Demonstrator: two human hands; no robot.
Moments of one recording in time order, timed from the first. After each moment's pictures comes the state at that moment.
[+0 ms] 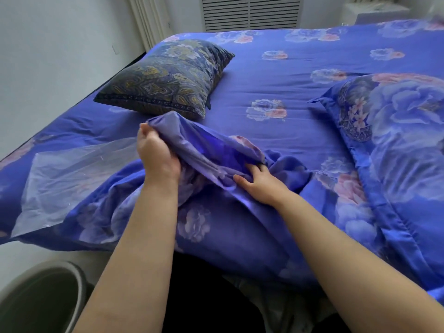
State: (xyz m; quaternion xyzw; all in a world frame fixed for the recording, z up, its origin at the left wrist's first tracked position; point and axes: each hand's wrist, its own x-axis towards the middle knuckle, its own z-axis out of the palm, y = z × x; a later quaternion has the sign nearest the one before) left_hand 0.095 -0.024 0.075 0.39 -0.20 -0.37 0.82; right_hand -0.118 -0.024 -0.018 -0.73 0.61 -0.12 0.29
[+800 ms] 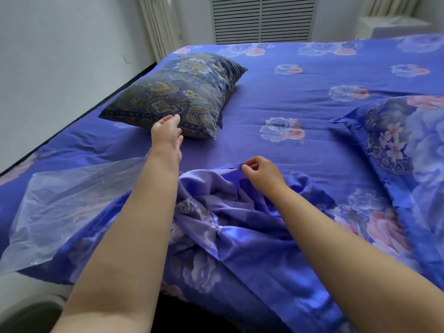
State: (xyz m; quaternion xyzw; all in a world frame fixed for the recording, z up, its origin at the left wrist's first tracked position) left_hand 0.145 -0.152 0.078 0.58 -0.25 -0.42 0.66; right_hand -0.067 -0.129 -0.002 -0.65 0.62 -0.27 0.33
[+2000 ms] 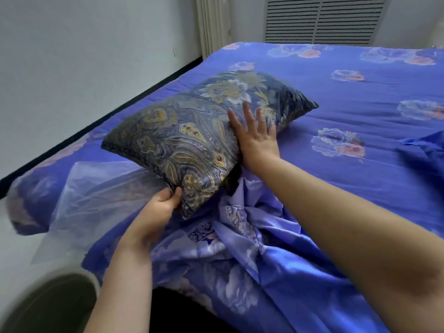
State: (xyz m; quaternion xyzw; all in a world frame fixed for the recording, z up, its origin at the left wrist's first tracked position) left_hand 0.217 0.002 0.020 0.66 -0.35 -0.38 0.55; right_hand 0.066 -0.189 0.041 -0.87 0.48 -0.15 -0.06
